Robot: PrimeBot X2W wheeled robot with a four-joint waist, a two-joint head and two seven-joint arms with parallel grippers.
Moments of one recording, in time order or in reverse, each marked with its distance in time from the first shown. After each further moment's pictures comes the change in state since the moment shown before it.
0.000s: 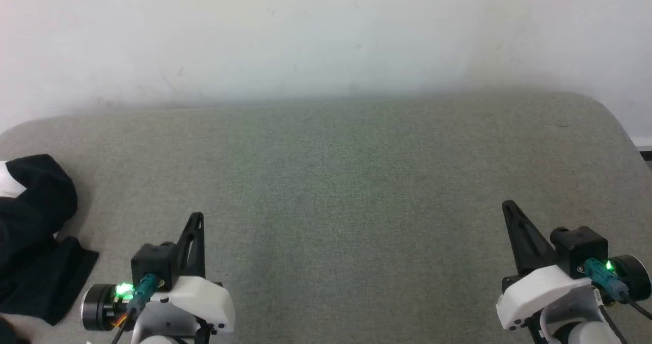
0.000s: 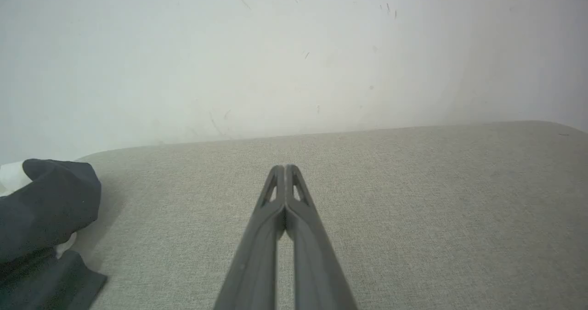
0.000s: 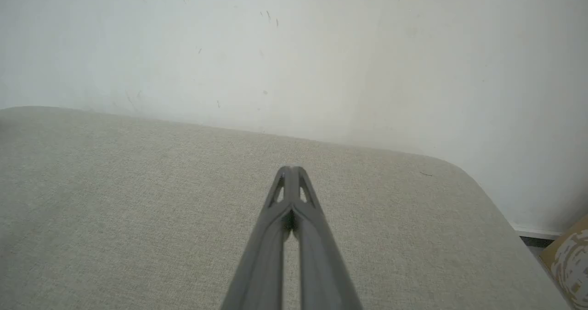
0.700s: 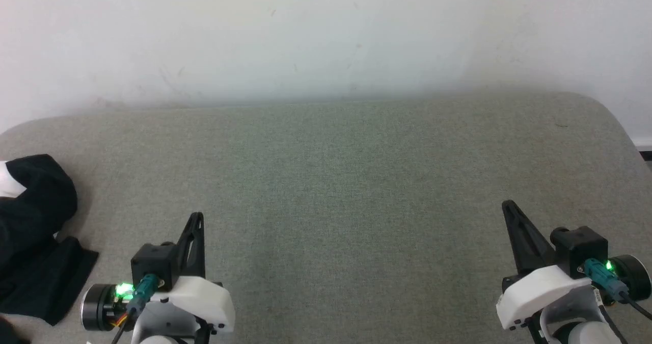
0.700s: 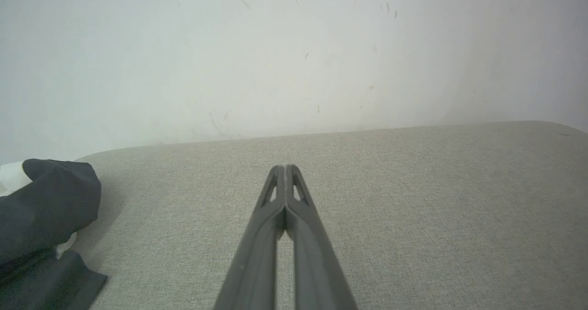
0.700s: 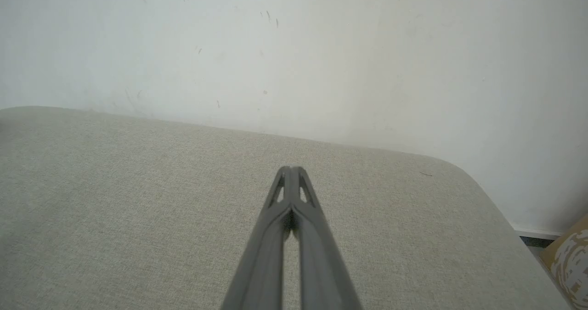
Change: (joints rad) left arm 0.000 0.000 0.000 0.000 0.000 0.000 0.000; right arm 0.000 0.000 0.000 0.000 0.000 0.000 0.000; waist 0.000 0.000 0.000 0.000
